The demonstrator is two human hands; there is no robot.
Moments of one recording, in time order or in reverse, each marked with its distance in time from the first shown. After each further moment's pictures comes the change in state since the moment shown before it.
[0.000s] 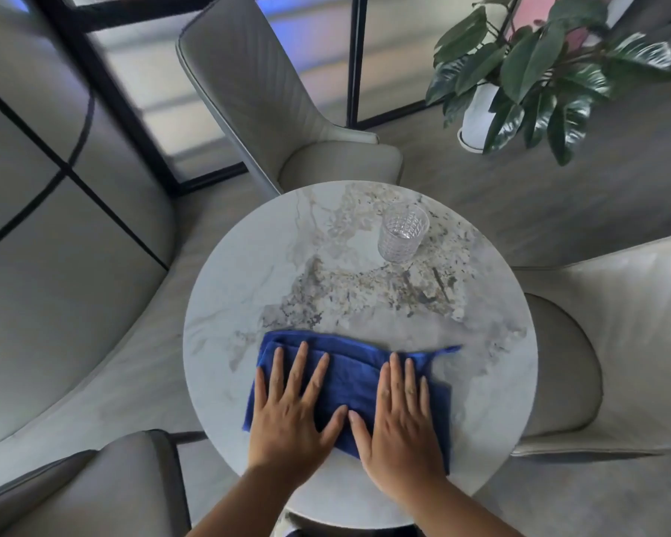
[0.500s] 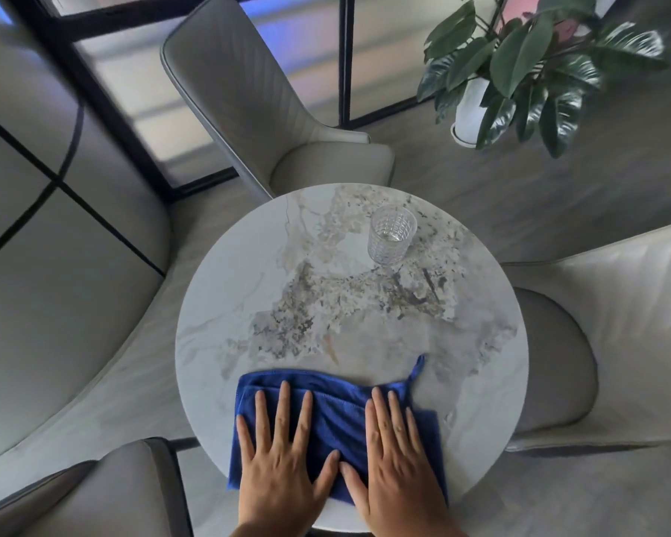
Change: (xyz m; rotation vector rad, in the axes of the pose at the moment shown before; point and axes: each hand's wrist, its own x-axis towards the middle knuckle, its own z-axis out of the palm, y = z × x) left_hand -0.048 0.011 0.009 0.043 -0.015 -0.067; right_hand -0.043 0.006 0.012 -0.009 0.051 -0.158
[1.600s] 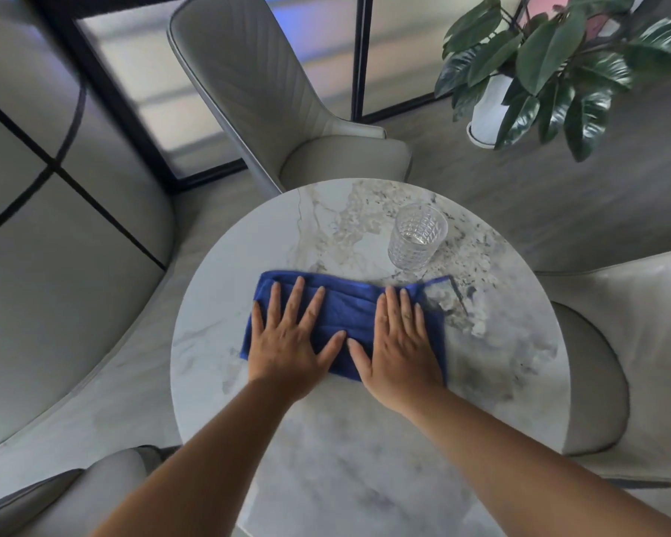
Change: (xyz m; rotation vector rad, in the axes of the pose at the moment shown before) left_hand 0.178 -0.026 -0.030 0.000 0.063 0.001; right_hand 0.178 0.030 -0.014 0.001 -0.075 0.082
